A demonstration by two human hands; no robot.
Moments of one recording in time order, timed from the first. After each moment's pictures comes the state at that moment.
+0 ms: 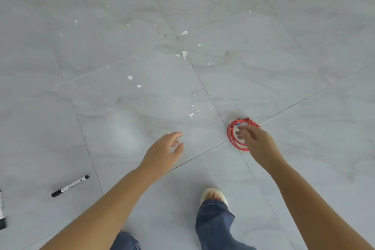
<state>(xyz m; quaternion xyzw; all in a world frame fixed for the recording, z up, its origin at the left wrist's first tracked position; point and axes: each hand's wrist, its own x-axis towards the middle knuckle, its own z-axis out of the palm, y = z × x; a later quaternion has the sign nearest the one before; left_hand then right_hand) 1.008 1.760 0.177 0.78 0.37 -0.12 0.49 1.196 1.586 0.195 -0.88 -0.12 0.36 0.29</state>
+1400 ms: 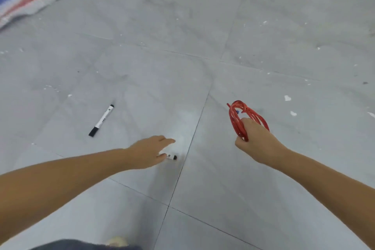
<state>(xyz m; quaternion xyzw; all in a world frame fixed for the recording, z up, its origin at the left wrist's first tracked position) 0.652 1.917 -0.011 0.80 0.50 -0.17 0.27 0.966 1.913 0.029 -0.63 -0.70 0.34 0.08</state>
